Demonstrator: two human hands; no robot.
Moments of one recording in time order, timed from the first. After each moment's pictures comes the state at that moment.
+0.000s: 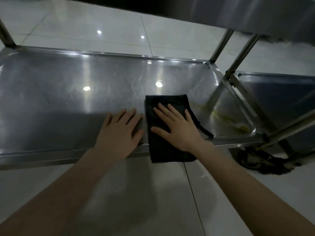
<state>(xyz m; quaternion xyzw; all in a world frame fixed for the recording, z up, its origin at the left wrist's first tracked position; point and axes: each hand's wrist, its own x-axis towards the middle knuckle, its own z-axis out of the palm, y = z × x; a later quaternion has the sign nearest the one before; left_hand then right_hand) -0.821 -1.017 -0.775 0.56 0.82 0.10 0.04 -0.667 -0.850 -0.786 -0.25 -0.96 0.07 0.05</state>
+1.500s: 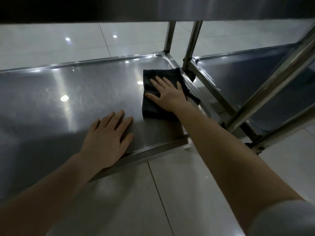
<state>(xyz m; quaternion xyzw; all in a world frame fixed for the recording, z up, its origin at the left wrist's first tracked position) -0.746 -0.913 -0.764 0.63 0.77 -0.01 0.02 -0.622 -0.666 -0.769 -0.41 -0.91 0.07 0.00</state>
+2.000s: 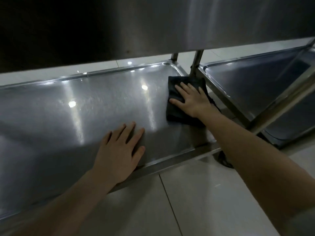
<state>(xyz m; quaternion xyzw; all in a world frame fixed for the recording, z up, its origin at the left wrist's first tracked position) -0.748 -0.917 -0.768 0.64 0.77 -0.01 0.03 -0.581 -0.642 -0.760 -0.45 -0.89 0.04 0.00</state>
